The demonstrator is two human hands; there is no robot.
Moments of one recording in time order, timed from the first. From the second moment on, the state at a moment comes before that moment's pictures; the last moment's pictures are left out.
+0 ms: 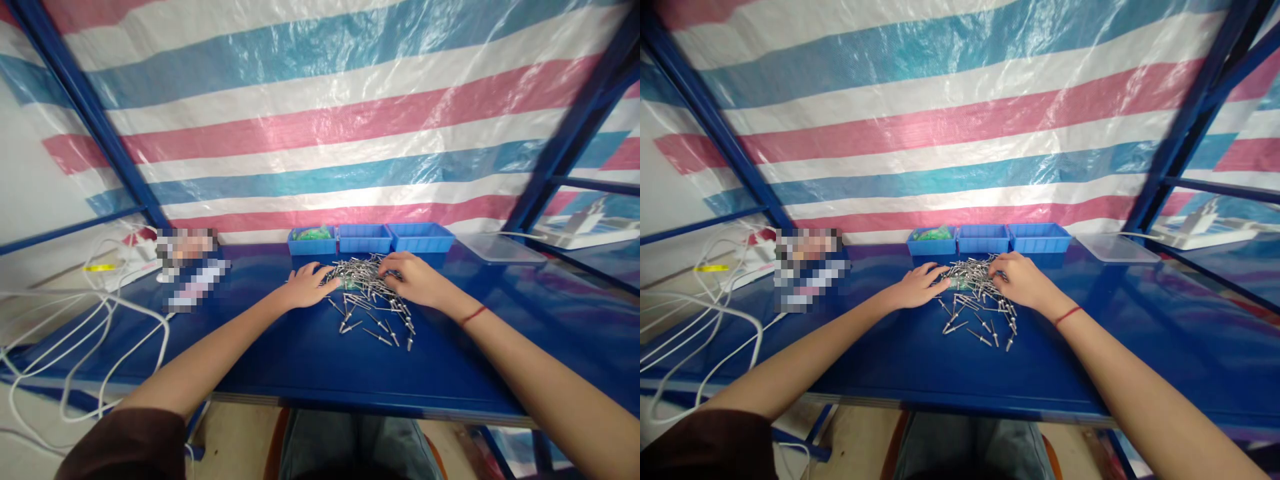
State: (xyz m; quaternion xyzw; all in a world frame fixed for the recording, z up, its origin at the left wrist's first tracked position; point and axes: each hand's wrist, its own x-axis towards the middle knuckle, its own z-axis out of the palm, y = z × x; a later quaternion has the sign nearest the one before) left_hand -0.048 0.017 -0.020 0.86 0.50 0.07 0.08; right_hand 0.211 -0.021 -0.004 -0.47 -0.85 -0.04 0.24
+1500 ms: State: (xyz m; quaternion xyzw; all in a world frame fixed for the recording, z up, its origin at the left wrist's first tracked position) left_hand -0.025 0.017 -0.008 0.89 0.26 0.20 -0.30; right_hand 0.196 -0.029 0.000 -0.43 -0.85 -0.03 0.30
